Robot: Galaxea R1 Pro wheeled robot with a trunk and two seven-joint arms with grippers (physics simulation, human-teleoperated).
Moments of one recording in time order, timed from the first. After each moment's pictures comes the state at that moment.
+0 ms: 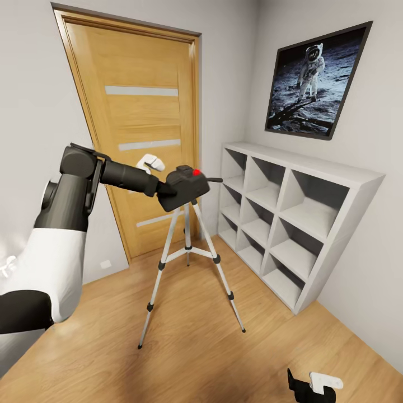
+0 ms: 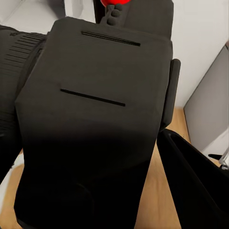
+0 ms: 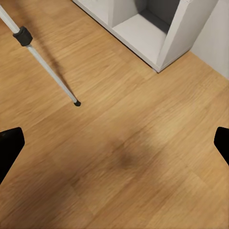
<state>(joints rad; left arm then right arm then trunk) -1.28 0.06 -0.05 -1.22 -0.62 1.04 -1.56 -0.48 -0.13 -0.24 0.08 0.05 -0.65 -0.01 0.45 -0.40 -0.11</state>
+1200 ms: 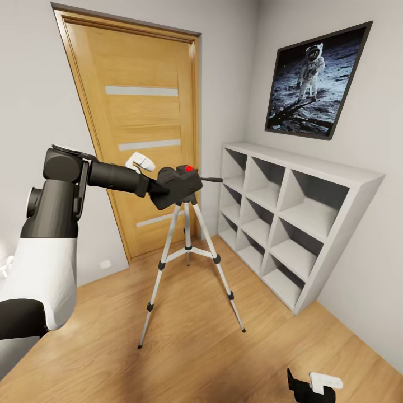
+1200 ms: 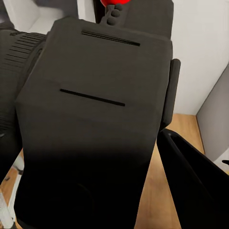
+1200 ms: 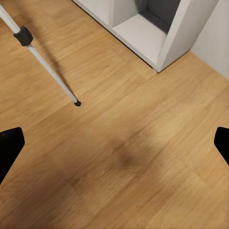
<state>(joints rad) -1.24 0.09 -0.01 -1.33 -0.62 1.04 -1.56 -0.48 -0.13 -0.24 0.08 0.06 -0.65 -0.01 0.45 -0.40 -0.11</state>
